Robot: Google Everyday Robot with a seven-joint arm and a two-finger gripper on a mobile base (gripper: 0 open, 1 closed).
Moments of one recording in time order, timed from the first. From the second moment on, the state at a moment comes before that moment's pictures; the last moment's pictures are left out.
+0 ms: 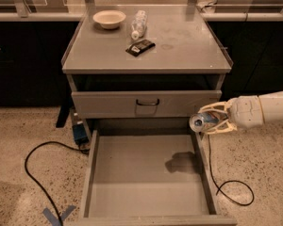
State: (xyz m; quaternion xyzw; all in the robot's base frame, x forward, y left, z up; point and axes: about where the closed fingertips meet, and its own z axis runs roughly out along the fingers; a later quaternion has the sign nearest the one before) arm 0.548 -0.213 0.750 -0.74 0.43 0.13 0.49
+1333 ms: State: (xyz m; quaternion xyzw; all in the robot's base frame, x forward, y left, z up) arm 0.655 -0.161 0.962 -0.74 0.21 0.02 0.64
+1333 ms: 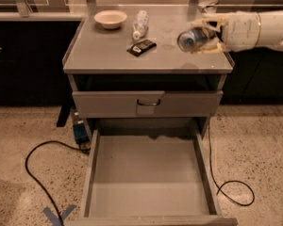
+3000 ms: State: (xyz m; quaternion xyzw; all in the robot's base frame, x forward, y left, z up) arm 0.846 -0.088 0.902 -0.74 0.35 -0.10 0.57
